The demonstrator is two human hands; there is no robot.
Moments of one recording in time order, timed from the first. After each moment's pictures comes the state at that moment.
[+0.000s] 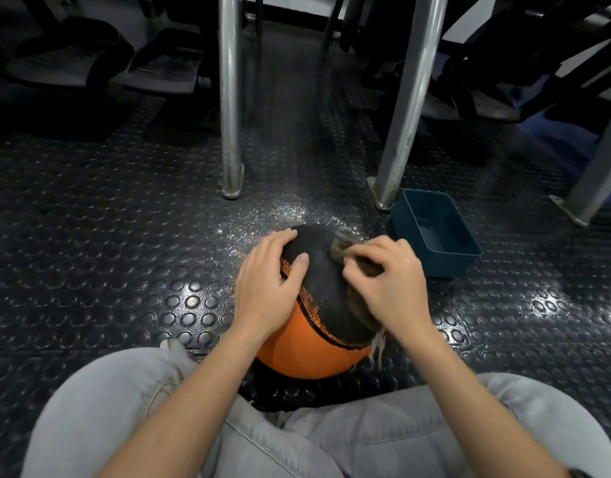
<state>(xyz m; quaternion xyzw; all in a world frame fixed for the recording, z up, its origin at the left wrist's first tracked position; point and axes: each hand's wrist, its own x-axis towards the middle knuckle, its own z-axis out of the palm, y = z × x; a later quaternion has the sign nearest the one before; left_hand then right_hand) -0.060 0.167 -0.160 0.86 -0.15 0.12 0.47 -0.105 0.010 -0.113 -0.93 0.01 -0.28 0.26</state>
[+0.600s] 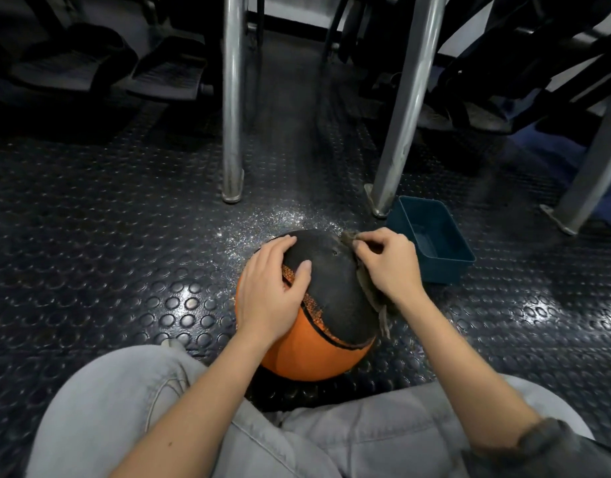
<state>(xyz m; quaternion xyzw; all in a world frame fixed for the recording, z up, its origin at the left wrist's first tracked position) -0.070 0.165 -0.160 0.86 -0.13 0.15 0.46 -0.071 -0.011 -0.110 -0.93 0.11 -0.18 0.30</state>
